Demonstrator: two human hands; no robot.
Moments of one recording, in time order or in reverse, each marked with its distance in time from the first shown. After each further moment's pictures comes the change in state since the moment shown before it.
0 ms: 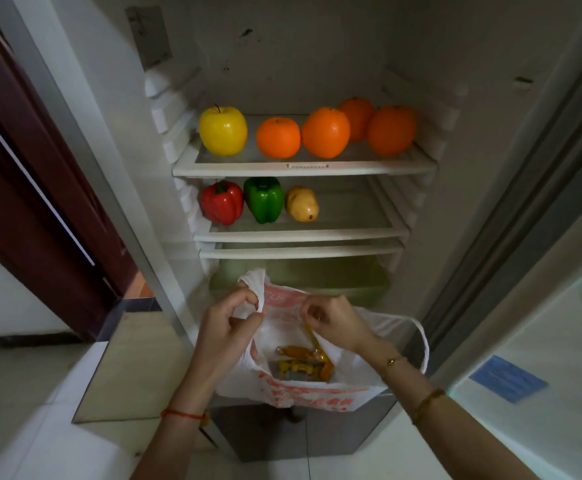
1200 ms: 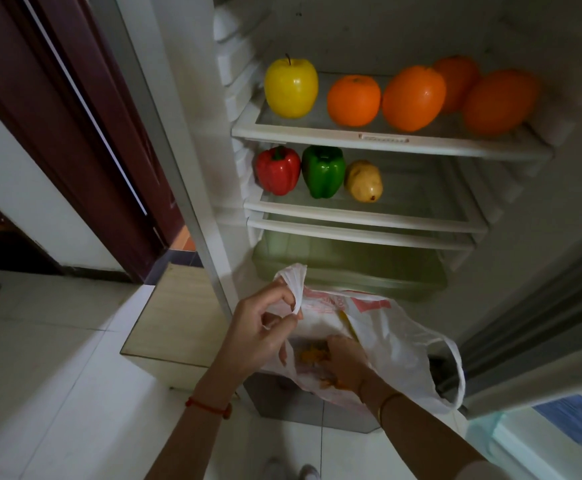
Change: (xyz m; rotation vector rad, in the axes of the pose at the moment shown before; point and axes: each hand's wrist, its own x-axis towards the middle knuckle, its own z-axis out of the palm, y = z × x) left_hand -0.014 -0.015 -0.012 0.050 -0.026 -0.004; right_hand -0.014 0.046 0.141 -0.314 -0.380 0.334
